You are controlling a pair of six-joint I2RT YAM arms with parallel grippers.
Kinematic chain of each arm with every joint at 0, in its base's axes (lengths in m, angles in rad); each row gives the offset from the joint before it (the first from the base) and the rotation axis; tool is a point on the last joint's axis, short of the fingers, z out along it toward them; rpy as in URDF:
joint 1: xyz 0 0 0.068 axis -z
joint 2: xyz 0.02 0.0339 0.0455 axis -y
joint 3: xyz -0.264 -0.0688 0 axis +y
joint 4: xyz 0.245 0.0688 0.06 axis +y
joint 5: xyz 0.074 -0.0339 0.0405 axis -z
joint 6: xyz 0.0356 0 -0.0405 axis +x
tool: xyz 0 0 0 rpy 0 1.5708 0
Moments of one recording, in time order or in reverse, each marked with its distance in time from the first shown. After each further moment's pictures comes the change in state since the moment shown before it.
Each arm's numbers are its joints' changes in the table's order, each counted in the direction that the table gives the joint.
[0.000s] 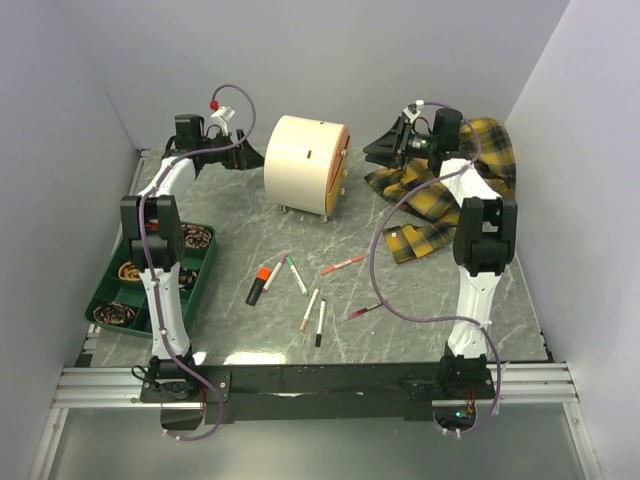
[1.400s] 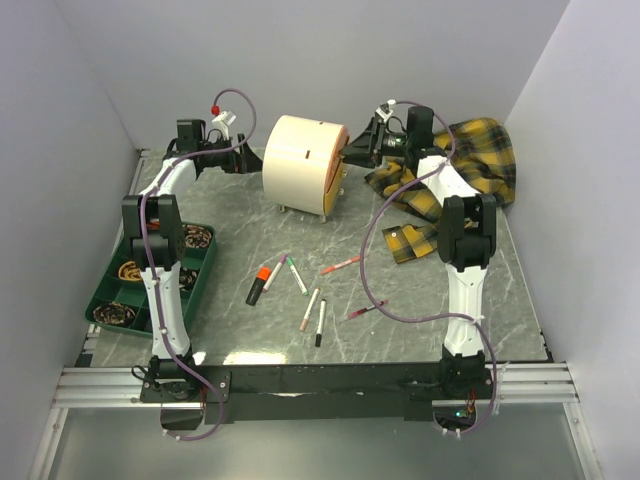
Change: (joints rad) left arm 0.000 -0.019 -0.007 0.061 -0.030 0.031; right arm -0.110 -0.107 -0.134 0.023 0.022 0.024
